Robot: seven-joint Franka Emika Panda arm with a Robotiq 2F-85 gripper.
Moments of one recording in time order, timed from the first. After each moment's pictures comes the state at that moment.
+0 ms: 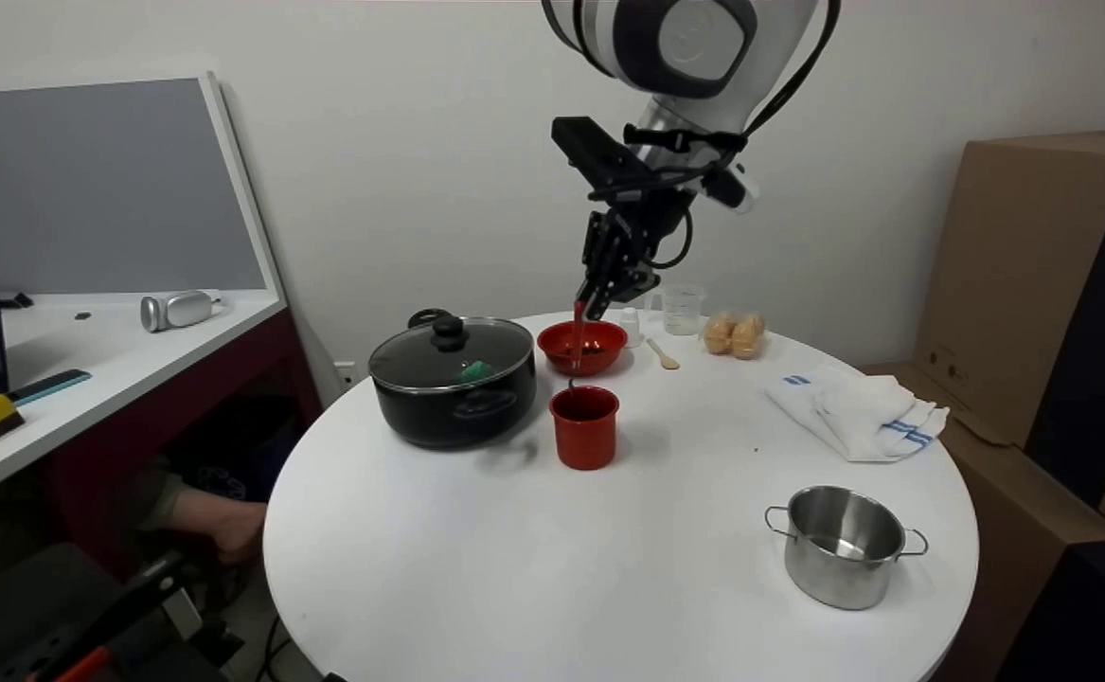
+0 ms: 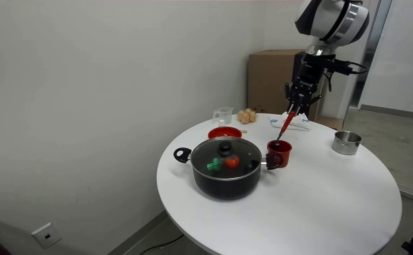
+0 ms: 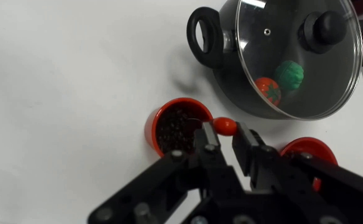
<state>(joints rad) -0.26 0.55 -0.06 -1.72 0.50 1.97 0.05</state>
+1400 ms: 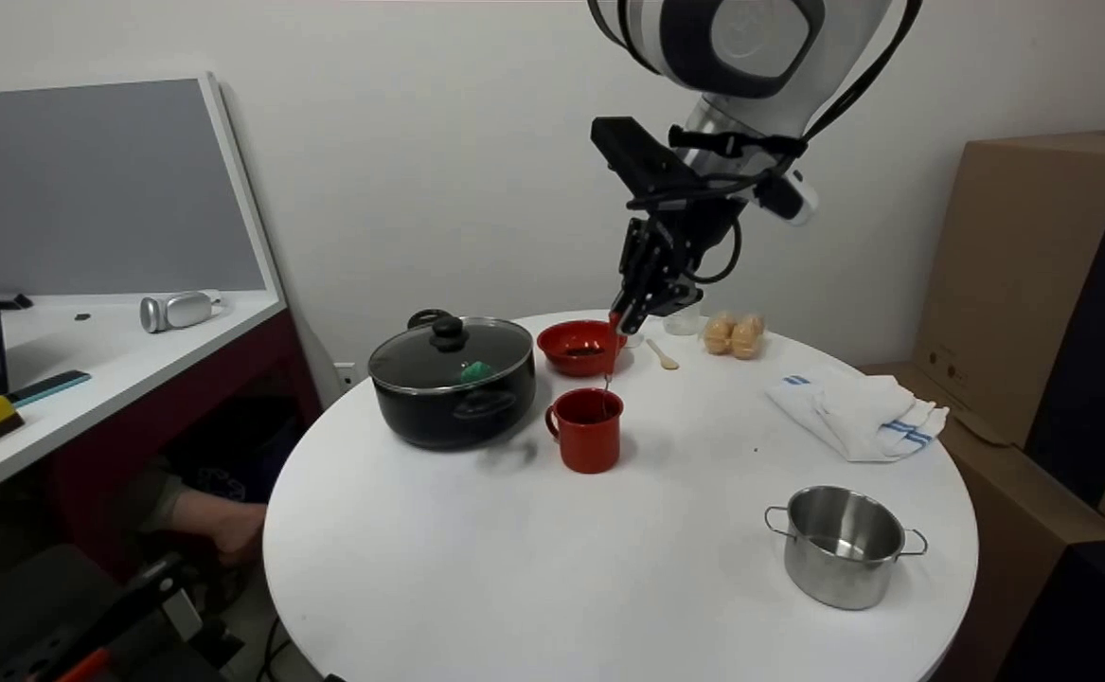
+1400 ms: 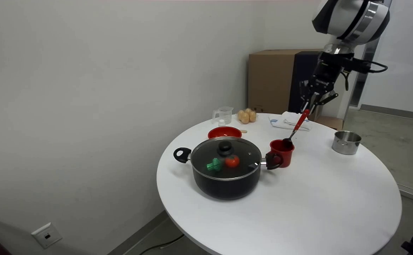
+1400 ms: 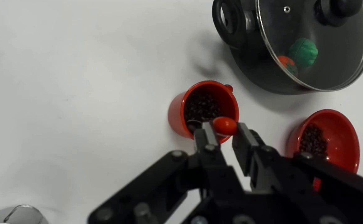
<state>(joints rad) -0.34 0.55 -0.09 -1.73 0.51 1.97 0.04</state>
